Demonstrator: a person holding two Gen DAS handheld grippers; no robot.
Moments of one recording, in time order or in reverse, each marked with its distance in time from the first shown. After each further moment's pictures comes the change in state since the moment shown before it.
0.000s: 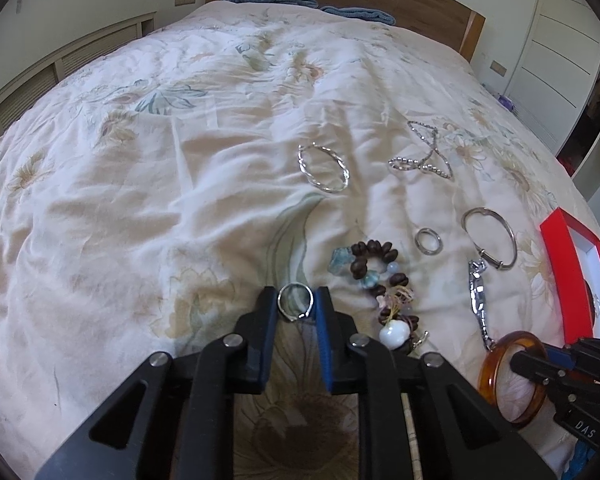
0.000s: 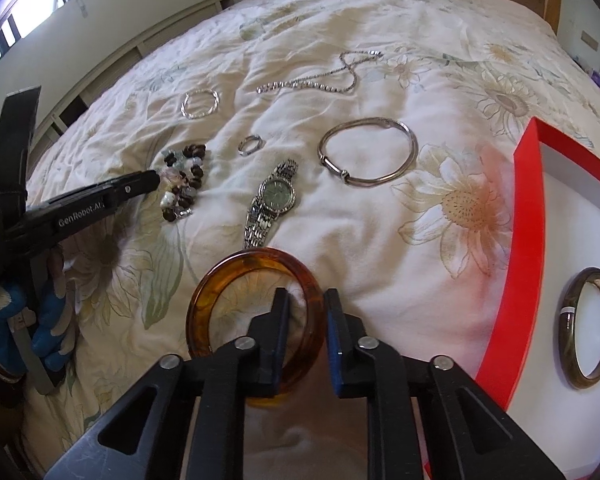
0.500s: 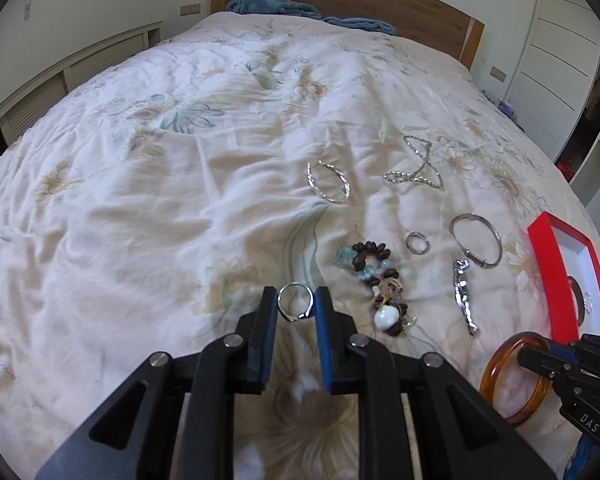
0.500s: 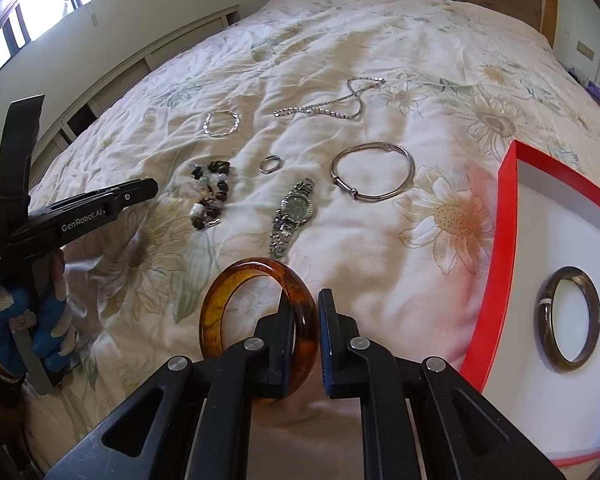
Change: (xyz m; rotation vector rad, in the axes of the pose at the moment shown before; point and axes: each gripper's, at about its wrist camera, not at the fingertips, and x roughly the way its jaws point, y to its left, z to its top) left arm -0.040 0.005 -0.004 0.003 -0.034 0.019; right arm -0.031 0.015 -0.010 -0.019 -0.046 -0.006
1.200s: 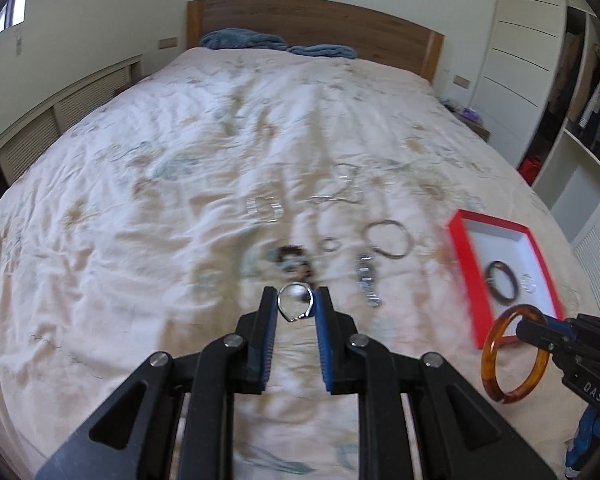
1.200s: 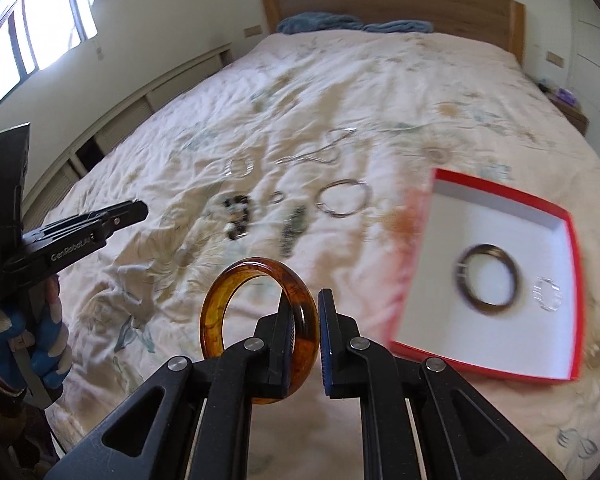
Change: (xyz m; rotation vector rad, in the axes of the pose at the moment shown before) left arm -0.105 -0.058 -0.014 0.082 -0.080 -0.073; right arm -0.120 -0.015 -0.038 0.076 -0.141 -0.041
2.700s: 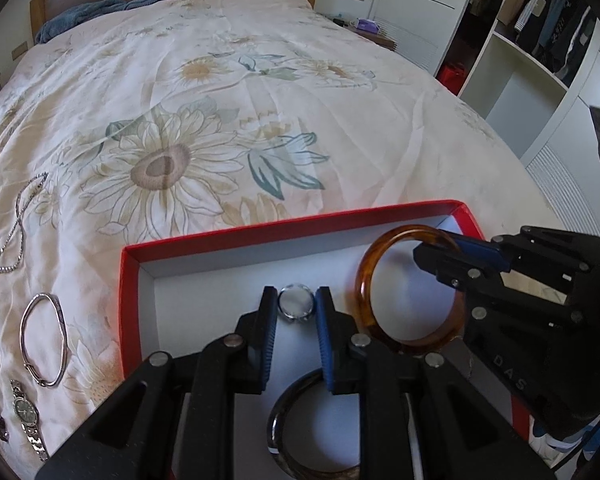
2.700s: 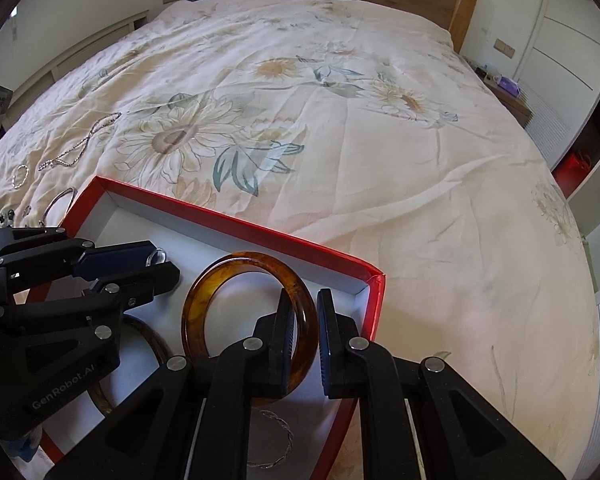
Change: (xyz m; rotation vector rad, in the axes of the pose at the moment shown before) left arm 0.219 -0.286 0.050 0.236 0.242 -0.252; right arm 0.100 -0.242 0.063 -0.045 0.118 -0.280
